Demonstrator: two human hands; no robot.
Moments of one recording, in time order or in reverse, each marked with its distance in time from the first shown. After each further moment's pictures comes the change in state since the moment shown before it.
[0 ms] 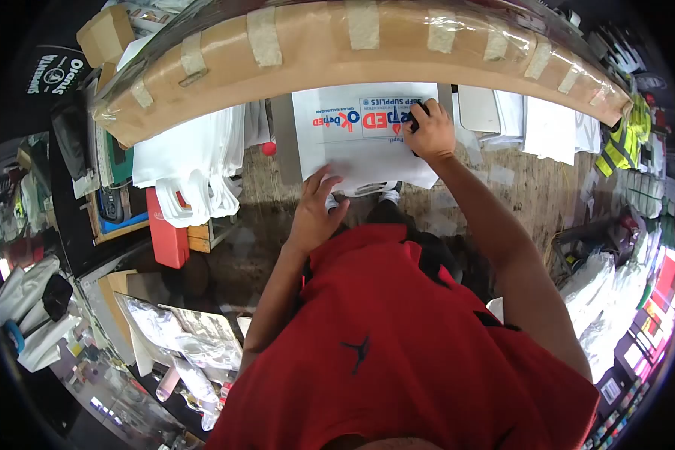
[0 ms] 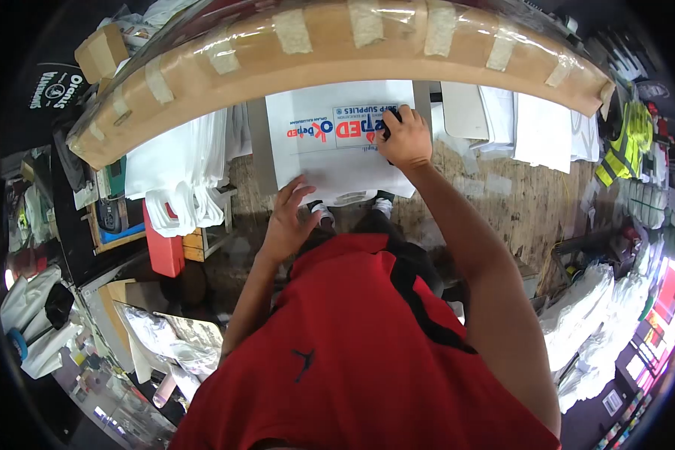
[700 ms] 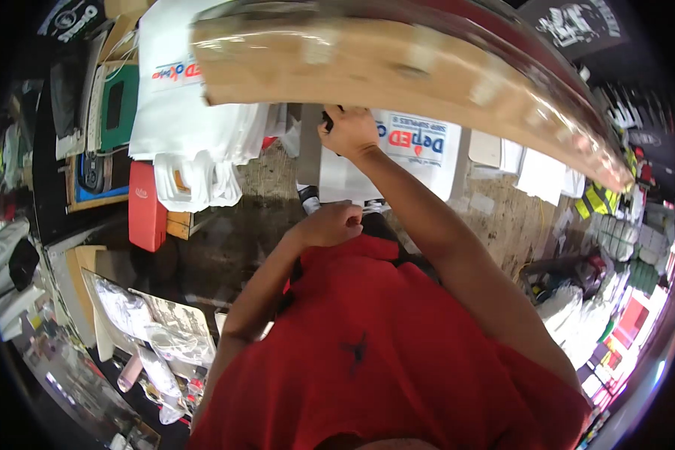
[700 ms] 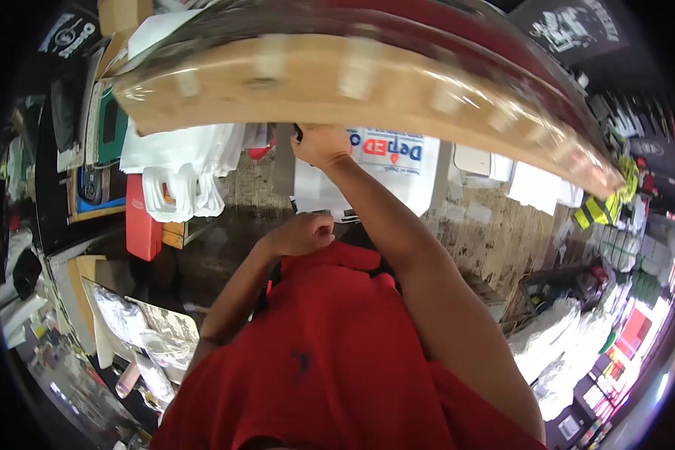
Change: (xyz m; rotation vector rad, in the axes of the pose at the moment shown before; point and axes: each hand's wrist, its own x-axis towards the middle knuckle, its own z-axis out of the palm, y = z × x) left_hand 0.002 -0.040 -0.012 -0.373 -0.508 -0.065; right_hand 0.068 -0.183 0.086 0.191 -0.171 -0.133
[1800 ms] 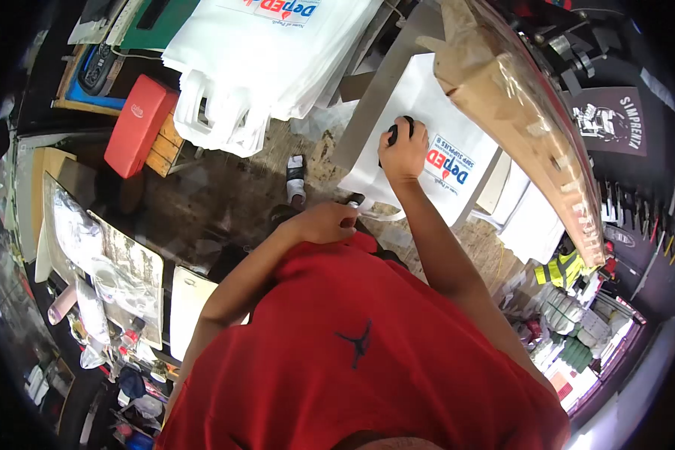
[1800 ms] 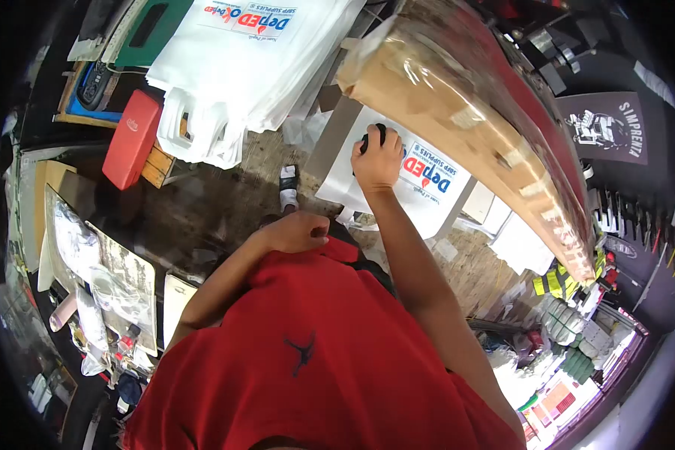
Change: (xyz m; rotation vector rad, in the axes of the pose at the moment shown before) left_hand -0.056 -0.035 0.014 -0.088 0.109 -0.051; right_hand -0.039 -0.001 0.004 -0.182 0.168 -0.076
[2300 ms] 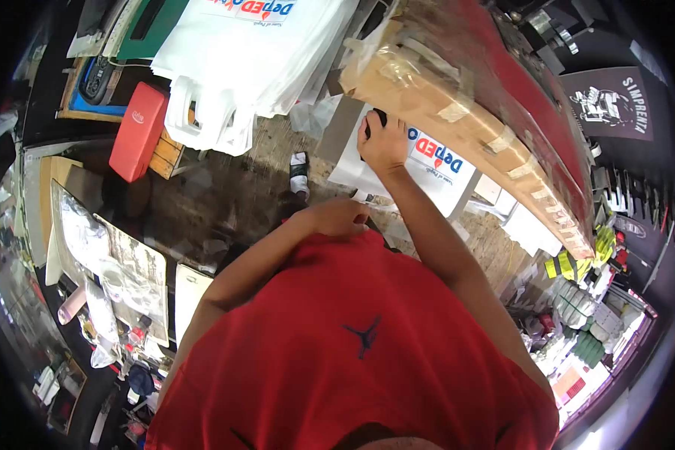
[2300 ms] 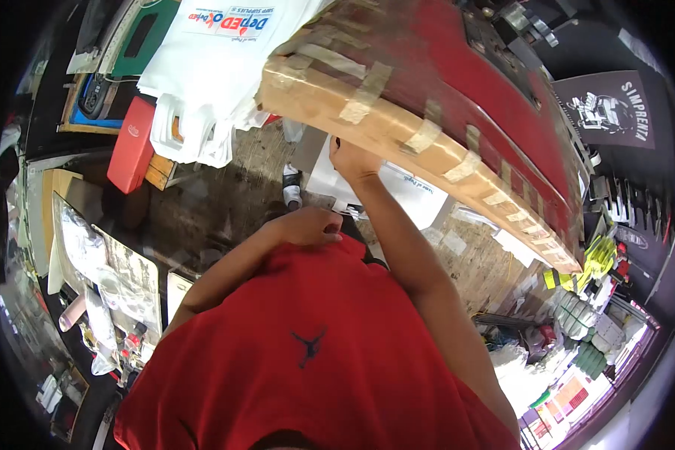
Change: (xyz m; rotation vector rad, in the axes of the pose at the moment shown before) left_hand 0.043 0.022 0.019 0.111 -0.174 0.020; right_hand 0.002 -0.002 -0.002 0.053 -0.094 -0.108
